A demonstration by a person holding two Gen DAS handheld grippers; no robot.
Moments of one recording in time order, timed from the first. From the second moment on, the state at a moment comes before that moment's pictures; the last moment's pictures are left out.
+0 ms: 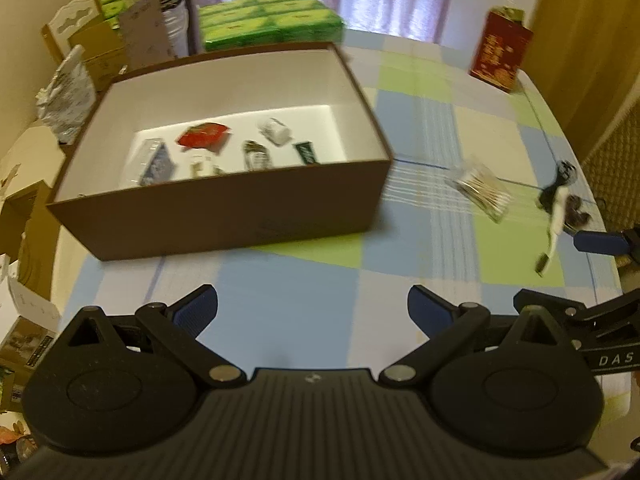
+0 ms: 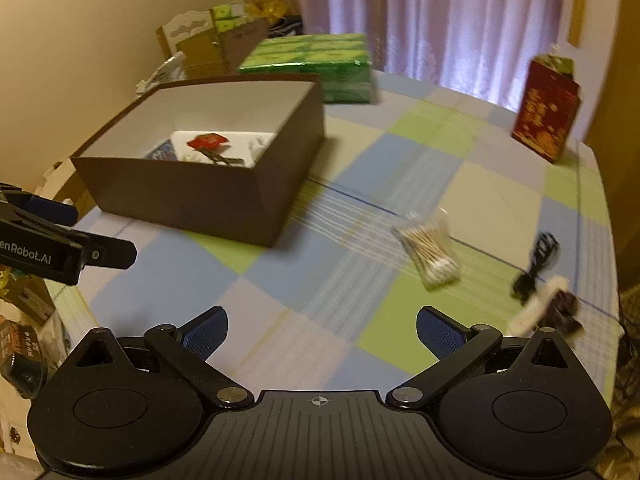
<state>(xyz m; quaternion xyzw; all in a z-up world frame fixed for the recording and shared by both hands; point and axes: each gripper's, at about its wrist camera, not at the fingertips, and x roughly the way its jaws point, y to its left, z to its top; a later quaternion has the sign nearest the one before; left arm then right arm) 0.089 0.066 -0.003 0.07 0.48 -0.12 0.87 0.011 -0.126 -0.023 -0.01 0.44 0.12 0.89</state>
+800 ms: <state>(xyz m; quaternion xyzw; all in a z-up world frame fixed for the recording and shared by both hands) 0.085 -0.089 -0.044 0.15 0.47 -0.29 0.82 -0.040 -0.275 -0.038 0.09 0.43 -0.06 0.89</state>
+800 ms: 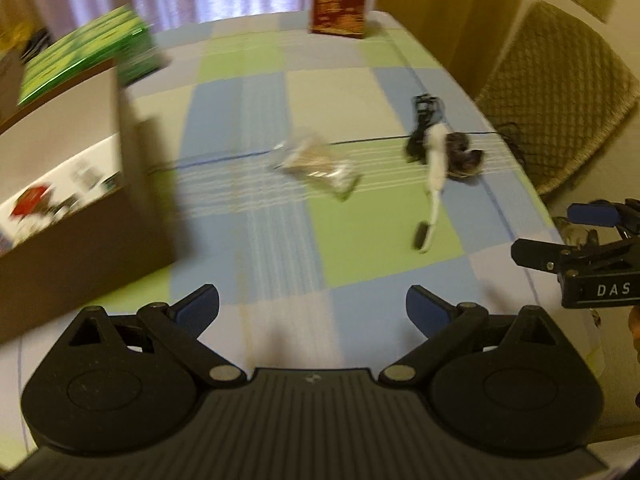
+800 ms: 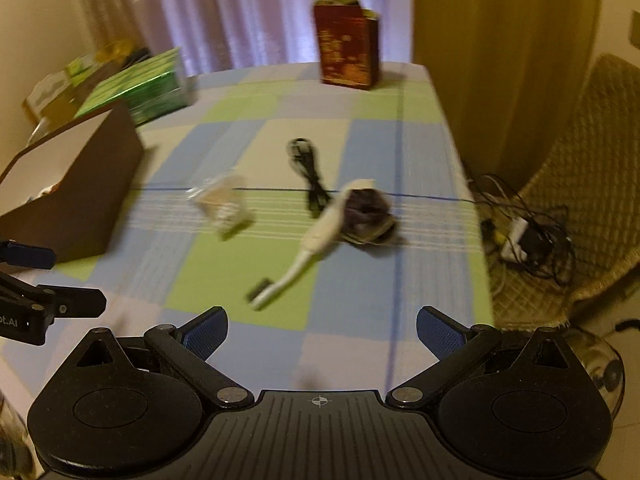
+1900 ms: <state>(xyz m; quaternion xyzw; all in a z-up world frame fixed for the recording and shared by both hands) 0.140 -0.272 -0.124 0.24 0.42 -0.46 0.75 -0.006 -0.400 -0.088 0.13 0.42 -0.07 0.89</state>
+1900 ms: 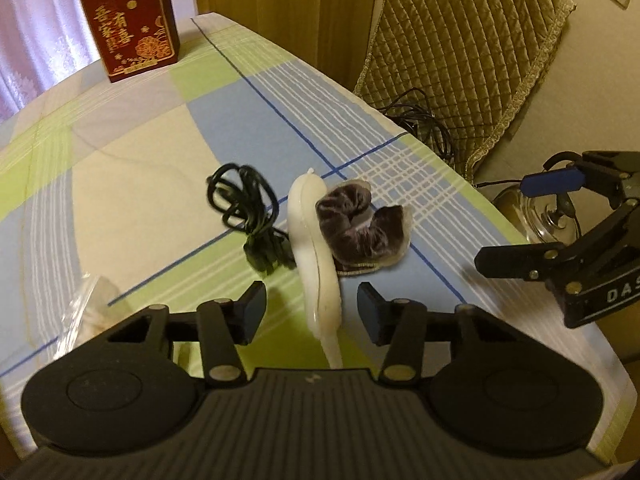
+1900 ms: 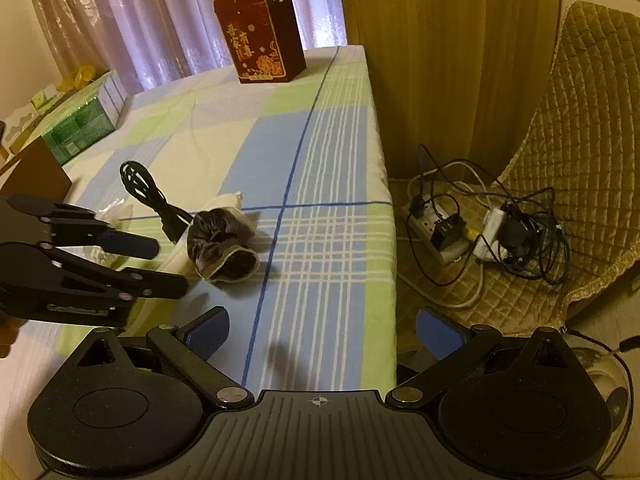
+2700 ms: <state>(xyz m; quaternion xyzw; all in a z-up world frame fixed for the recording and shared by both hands) 0.106 -0.178 -0.109 0.20 0.45 -0.38 0.78 0.037 -0.368 -0.088 0.07 0.40 0.04 0.91</state>
